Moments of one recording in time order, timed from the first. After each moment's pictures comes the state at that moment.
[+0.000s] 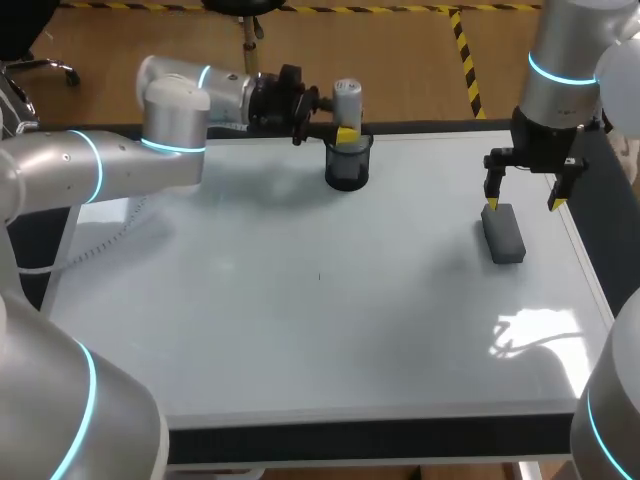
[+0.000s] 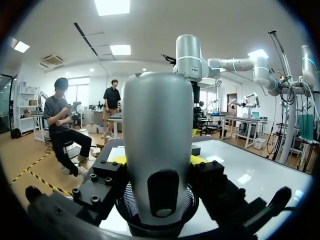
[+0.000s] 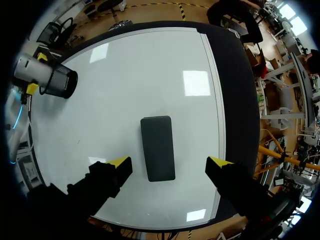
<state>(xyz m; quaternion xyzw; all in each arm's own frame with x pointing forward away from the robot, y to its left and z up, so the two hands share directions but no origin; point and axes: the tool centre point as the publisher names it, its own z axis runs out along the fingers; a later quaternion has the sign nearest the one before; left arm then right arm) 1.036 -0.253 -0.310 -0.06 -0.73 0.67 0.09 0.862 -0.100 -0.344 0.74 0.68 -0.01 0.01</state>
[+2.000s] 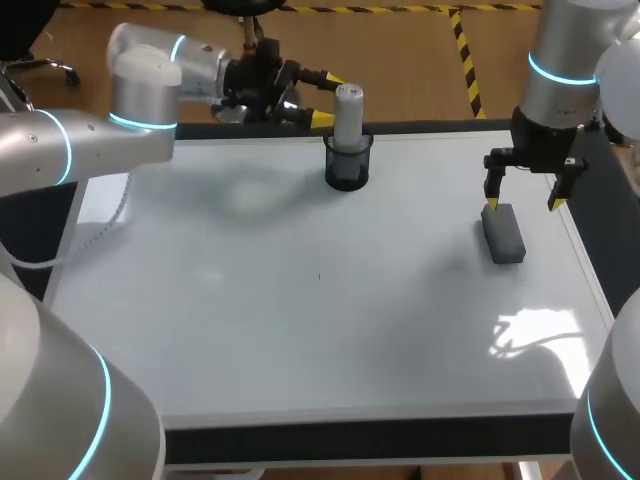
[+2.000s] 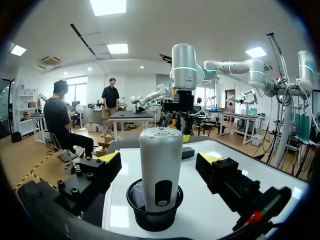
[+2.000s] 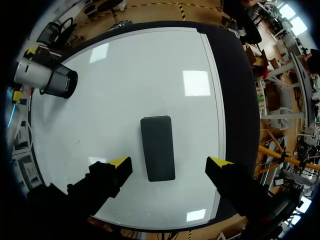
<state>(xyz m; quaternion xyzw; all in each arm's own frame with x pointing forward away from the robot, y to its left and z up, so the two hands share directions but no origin) 1.042 -0.211 -0.267 -0.07 -0.74 0.66 0.08 0.862 -0.100 -0.344 0.74 0.68 -0.01 0.01</state>
